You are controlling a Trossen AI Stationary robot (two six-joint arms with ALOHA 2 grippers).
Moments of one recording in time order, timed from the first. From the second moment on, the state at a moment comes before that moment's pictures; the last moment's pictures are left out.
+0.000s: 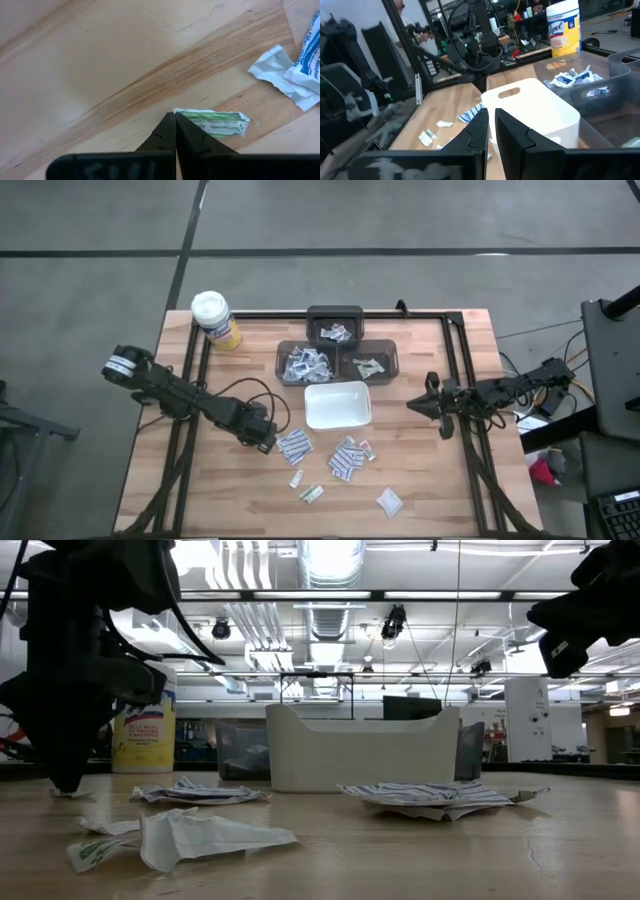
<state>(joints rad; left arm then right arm) -0.33 1.47 0.73 -0.66 -0.02 -1.35 0.37 0.06 0.03 0.00 0.32 0.35</state>
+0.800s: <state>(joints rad) -0.33 1.33 1.06 -0.47 -0.41 -1.13 0.37 0.06 0.03 0.26 0.32 0.58</state>
